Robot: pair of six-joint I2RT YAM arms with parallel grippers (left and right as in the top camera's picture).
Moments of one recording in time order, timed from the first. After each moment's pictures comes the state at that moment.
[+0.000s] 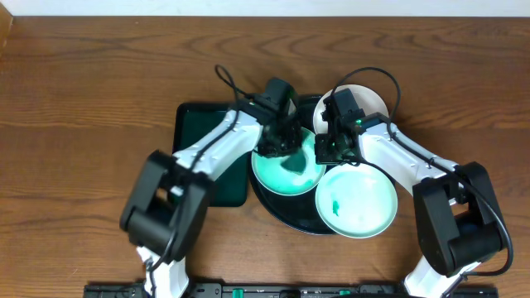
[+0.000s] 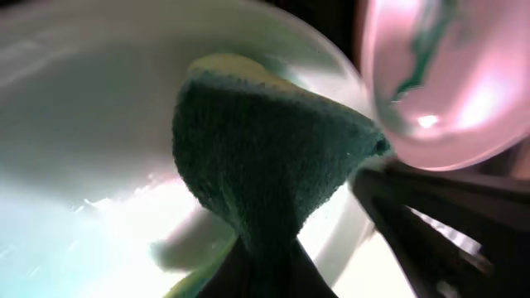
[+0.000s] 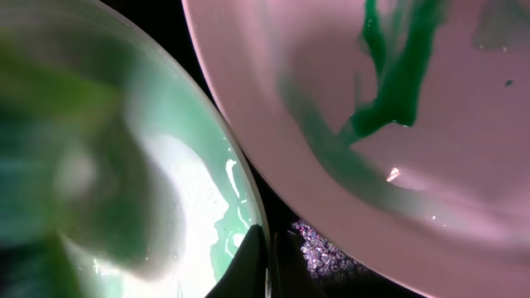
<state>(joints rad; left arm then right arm) -0.52 1.95 1.34 -0.64 0.41 -0.61 0.40 1.85 1.12 -0.59 -0.14 0.38</state>
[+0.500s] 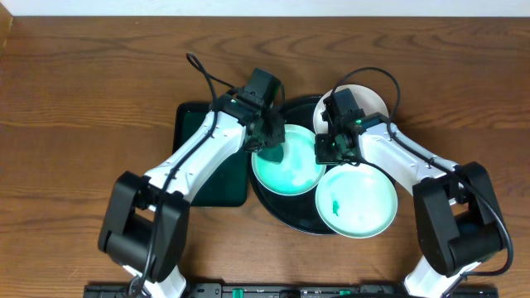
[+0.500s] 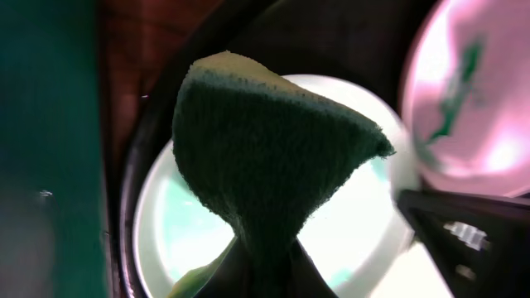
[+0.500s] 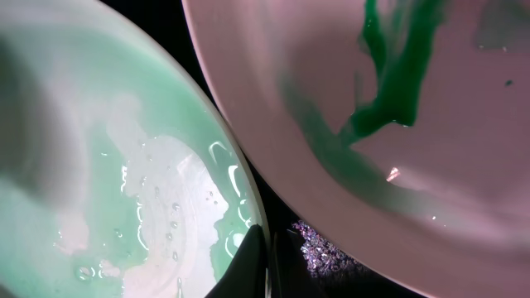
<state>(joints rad) -0.48 1.82 1.33 -0.74 0.17 -0.60 0.40 1.85 1.12 -0.59 -0.14 0.38</state>
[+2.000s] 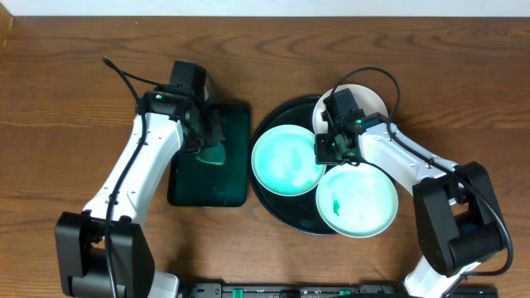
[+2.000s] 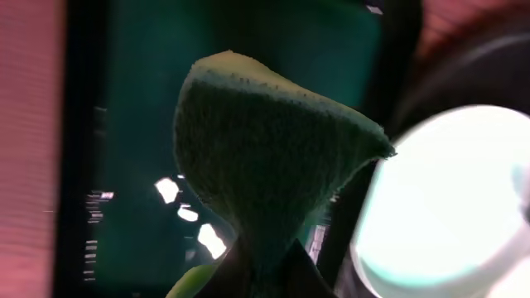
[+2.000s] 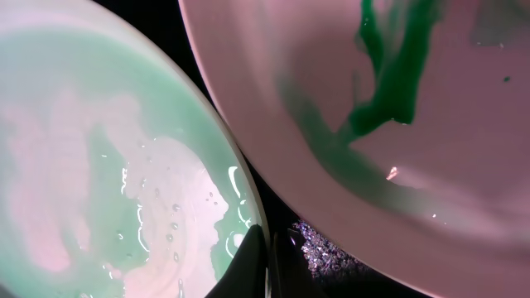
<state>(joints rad) -0.18 1.63 1.27 -0.95 0.09 -0.40 0.40 1.85 1.12 -0.59 -0.14 0.38</state>
